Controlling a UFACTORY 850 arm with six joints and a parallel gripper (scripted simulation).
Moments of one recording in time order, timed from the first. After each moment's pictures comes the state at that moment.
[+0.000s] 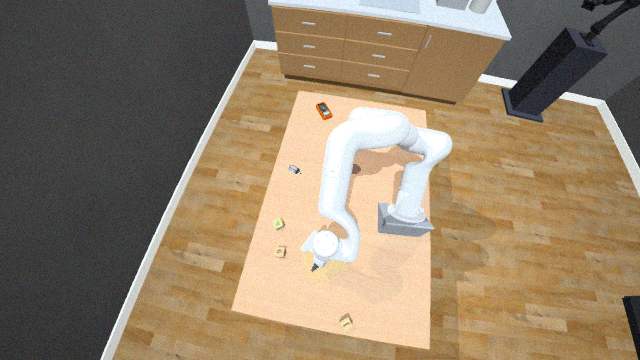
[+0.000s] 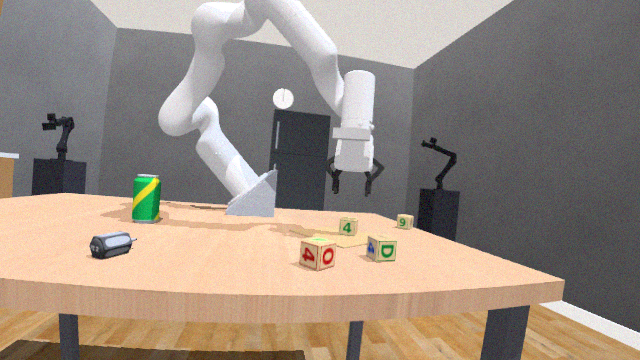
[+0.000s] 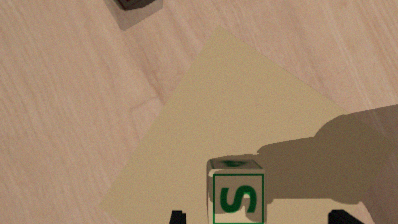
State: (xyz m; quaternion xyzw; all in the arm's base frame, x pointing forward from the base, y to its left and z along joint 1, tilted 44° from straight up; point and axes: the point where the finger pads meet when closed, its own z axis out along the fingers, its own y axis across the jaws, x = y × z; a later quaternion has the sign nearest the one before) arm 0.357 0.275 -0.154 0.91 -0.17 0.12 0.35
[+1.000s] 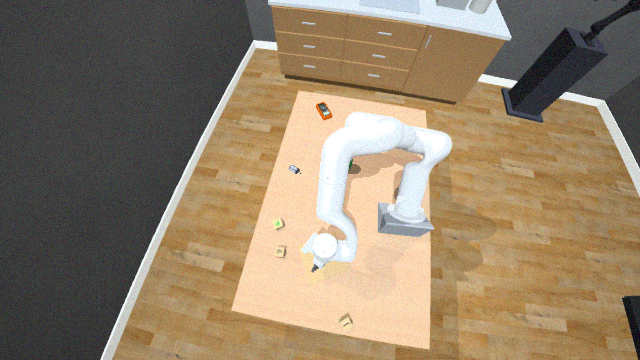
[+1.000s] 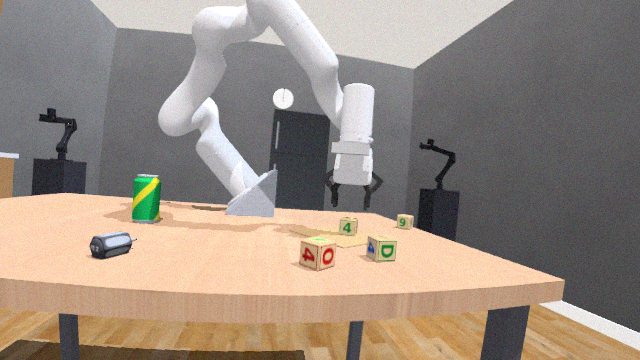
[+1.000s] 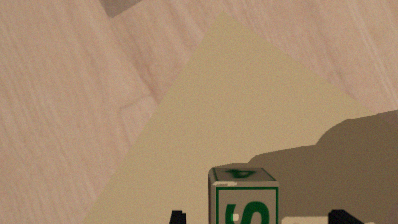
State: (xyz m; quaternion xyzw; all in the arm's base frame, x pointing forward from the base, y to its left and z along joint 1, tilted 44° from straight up) arm 0.361 0.251 -0.180 0.91 -0.17 0.12 0.35
